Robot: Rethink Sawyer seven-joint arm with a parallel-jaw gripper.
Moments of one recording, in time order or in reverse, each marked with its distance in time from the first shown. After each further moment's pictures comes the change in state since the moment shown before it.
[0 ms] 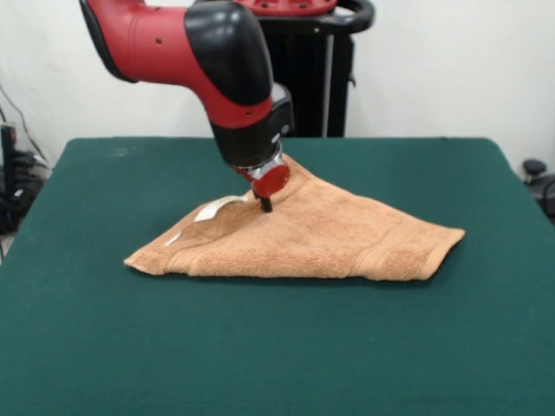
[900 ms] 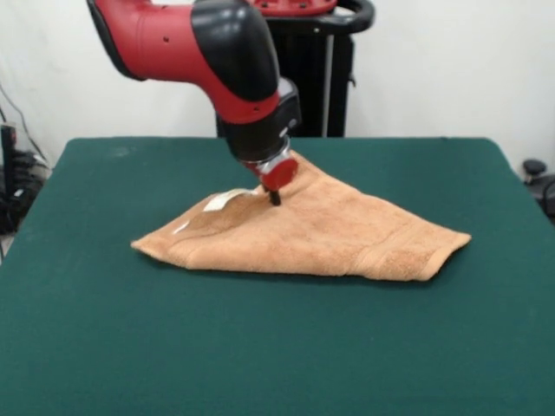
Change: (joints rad) arm -0.011 -0.007 0.021 0.051 0.009 -0.003 0.000
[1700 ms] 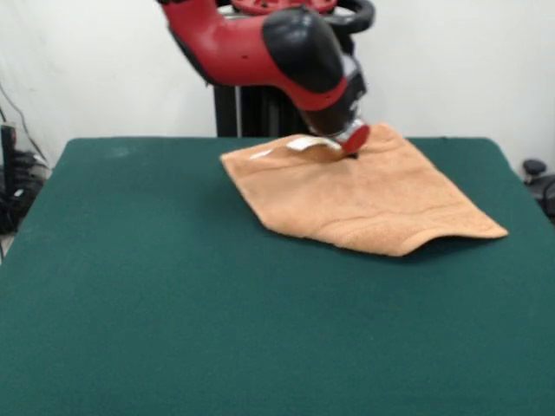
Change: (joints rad) arm 0.016 0.112 0.103 0.261 0.080 -0.088 0.000
